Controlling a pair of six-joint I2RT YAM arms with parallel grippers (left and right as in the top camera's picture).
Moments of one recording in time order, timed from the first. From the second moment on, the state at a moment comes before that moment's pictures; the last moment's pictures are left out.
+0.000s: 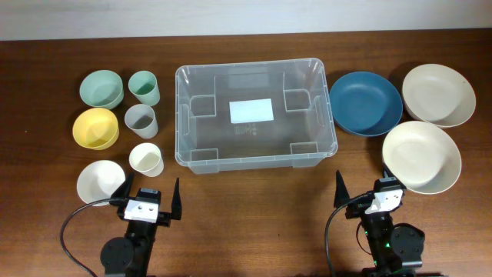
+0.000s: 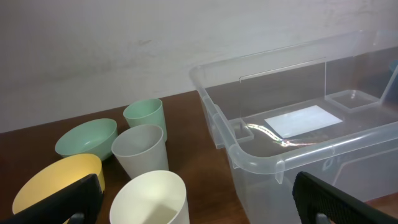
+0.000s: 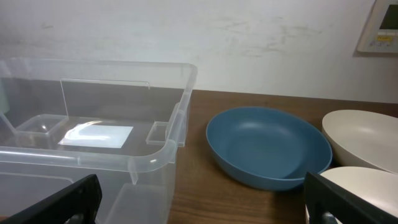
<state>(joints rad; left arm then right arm) 0.00 0.01 0.01 -0.06 0.14 0.16 0.01 0.01 0.01 -0.06 -0.10 -0.03</state>
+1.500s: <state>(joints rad) 0.00 0.01 0.01 -0.06 0.14 0.16 0.01 0.42 0.89 -0.84 0.02 0.11</state>
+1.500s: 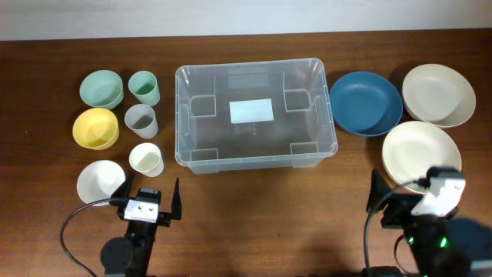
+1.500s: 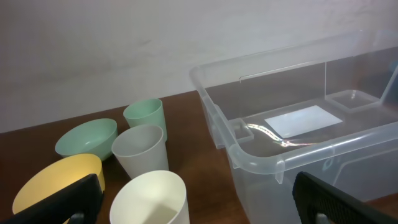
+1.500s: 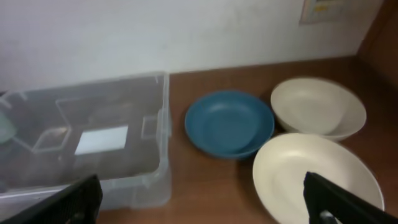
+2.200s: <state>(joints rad) 0.00 0.01 0.01 -0.06 0.14 0.16 -0.46 0.81 1.00 -1.03 0.10 0.59</state>
